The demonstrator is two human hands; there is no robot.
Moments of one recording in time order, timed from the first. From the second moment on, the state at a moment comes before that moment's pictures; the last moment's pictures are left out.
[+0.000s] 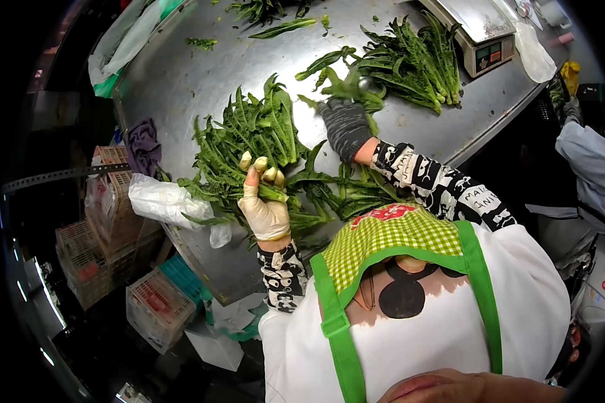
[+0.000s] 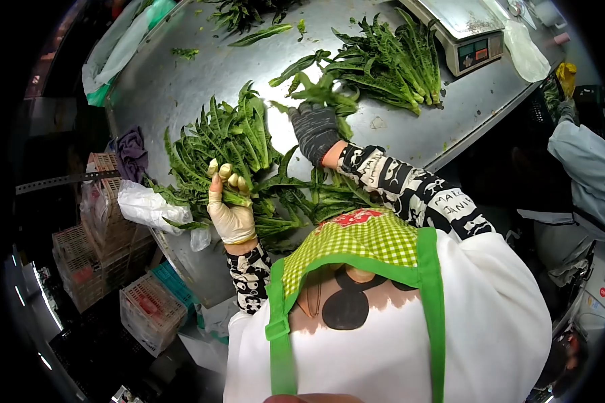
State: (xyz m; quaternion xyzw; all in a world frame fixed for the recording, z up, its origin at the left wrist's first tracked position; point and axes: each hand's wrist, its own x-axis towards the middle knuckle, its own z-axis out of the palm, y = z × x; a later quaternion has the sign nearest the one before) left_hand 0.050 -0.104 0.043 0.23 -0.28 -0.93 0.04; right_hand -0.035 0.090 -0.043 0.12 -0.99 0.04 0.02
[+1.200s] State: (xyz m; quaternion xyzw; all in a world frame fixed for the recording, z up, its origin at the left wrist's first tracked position) left_hand -0.003 -0.054 0.021 0.32 -0.39 -0.87 0.04; right_hand -0.004 0.124 0.064 0.05 -0.70 0.70 -0.13
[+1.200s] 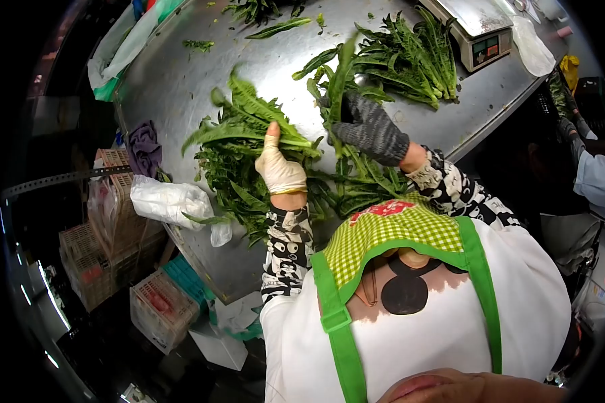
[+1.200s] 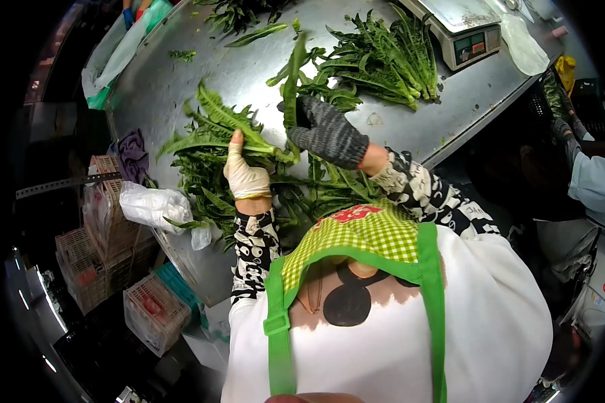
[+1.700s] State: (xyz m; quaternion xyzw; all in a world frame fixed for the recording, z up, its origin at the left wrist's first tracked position) left_hand 0.010 -0.044 0.017 0.23 -0.32 -0.91 -0.07; right_hand 0.002 0.118 0.034 0.12 -0.84 0.52 -0.06
